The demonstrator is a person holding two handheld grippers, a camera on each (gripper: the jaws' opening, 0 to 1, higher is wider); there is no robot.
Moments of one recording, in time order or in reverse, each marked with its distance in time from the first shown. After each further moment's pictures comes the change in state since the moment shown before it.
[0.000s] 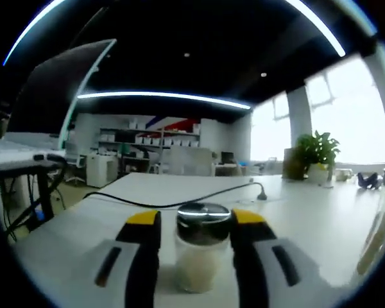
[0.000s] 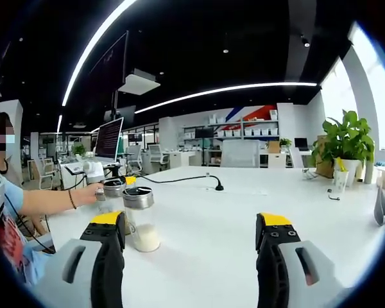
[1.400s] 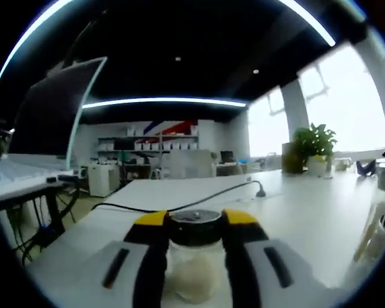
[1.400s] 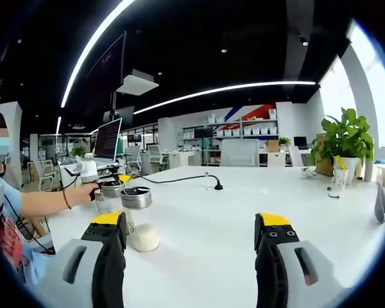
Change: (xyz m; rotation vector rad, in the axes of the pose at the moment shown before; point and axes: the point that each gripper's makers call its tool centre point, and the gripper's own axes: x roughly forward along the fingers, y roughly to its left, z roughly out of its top) left arm -0.031 -0.003 0.014 0.092 -0.001 0.001; right arm 0.000 -0.004 -0.001 0.012 0.003 -0.004
